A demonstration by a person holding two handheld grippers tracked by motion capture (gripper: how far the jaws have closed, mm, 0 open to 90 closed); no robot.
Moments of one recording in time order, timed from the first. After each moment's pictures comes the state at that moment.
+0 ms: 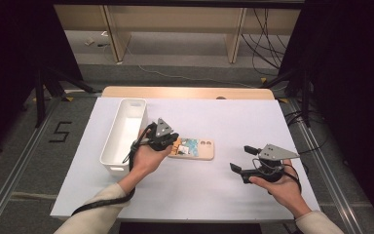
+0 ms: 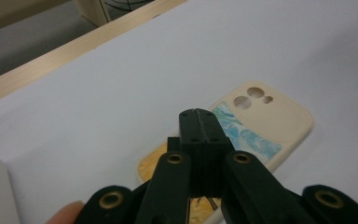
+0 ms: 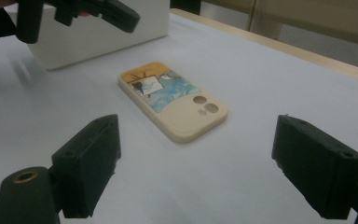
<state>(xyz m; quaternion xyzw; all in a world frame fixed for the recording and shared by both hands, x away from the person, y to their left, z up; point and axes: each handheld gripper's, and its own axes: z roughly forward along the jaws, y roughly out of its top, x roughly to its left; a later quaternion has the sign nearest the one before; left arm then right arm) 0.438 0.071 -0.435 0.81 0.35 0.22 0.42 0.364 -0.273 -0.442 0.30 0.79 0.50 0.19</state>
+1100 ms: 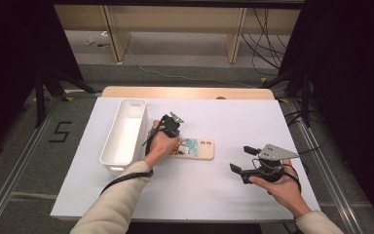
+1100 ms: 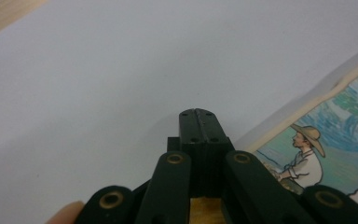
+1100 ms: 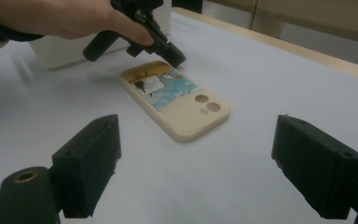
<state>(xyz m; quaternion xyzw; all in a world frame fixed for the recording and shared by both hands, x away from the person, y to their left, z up) 0.514 0.048 -0.486 0.84 0.40 0.22 0.30 0.364 -0.273 -0.442 0.30 0.79 0.50 0.19</state>
